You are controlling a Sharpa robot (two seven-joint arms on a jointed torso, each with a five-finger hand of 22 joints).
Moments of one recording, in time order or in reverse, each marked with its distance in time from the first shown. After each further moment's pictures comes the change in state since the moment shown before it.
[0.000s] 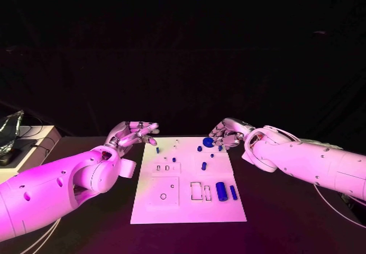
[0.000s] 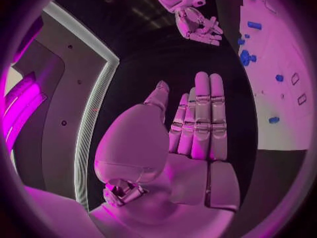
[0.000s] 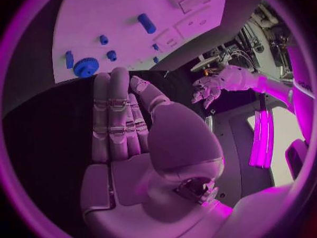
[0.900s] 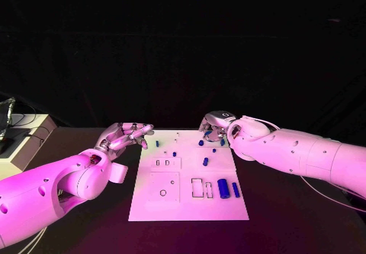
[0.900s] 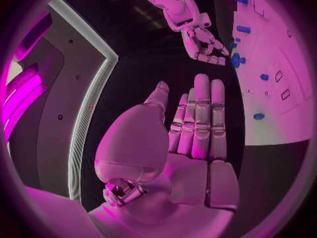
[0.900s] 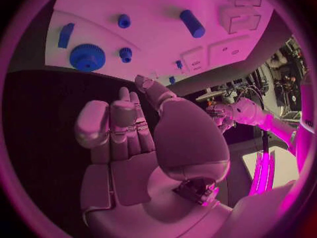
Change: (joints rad) left arm 0.000 -0.034 0.011 0.061 -0.028 0.040 -0.011; left_hand -0.006 0.006 -0.006 -0.011 0.000 -0.004 -0.004 0.000 0.000 -0.011 0.004 0.000 0.000 -0.100 -0.004 0.253 0.100 0.017 -0.146 0.008 0.342 0.215; right arm 0.036 0.102 0.002 -0.083 -0.344 0.023 -0.156; right_hand -0.052 -0.085 0.154 0.044 -0.003 0.042 -0.021 0.000 0.003 -0.019 0.006 0.000 0.003 -0.045 0.006 0.478 0.296 0.036 0.296 0.002 0.346 0.573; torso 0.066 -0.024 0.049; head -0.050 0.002
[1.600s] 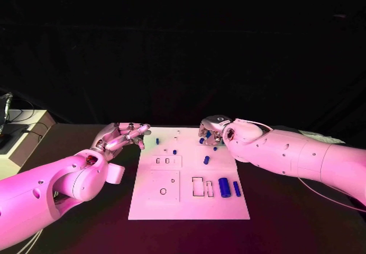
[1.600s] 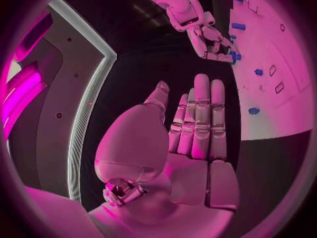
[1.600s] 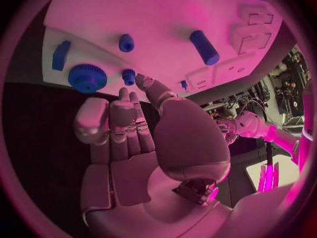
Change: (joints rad) left arm 0.000 -0.002 0.004 0.003 -0.006 0.001 -0.001; left_hand 0.000 0.000 0.000 -0.005 0.000 -0.004 0.004 0.000 0.000 -0.011 0.004 0.000 0.000 -0.003 0.004 0.009 -0.013 0.000 -0.004 0.004 0.009 -0.003; right arm -0.023 0.024 0.000 -0.036 -0.076 0.068 -0.048; right_hand 0.009 -0.009 0.001 0.021 -0.015 0.000 0.000 0.000 0.000 -0.011 0.004 0.000 0.000 -0.010 0.005 0.028 -0.049 -0.003 0.029 0.008 -0.108 0.105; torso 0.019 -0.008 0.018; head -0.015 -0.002
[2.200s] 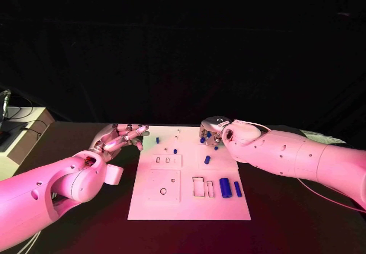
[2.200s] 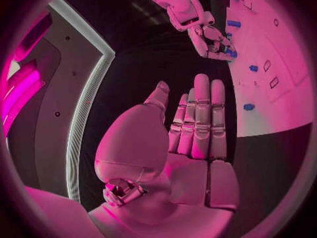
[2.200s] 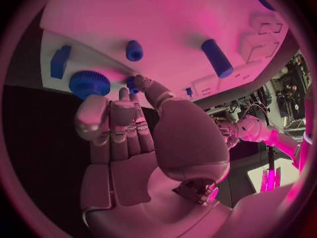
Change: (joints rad) left arm 0.000 0.002 0.001 -0.010 -0.001 0.005 -0.002; left_hand 0.000 0.000 0.000 0.000 0.000 0.000 0.000 0.000 0.000 -0.003 -0.004 0.000 0.000 0.000 0.000 0.014 -0.010 0.000 0.000 0.000 0.010 -0.005; right arm -0.004 0.008 0.000 -0.022 -0.028 0.003 -0.014; right_hand 0.000 0.000 0.010 0.010 0.000 0.000 0.000 0.000 0.000 0.000 0.000 0.000 0.000 -0.003 0.000 0.000 -0.004 0.012 0.019 0.001 -0.085 0.086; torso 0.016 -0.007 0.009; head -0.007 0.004
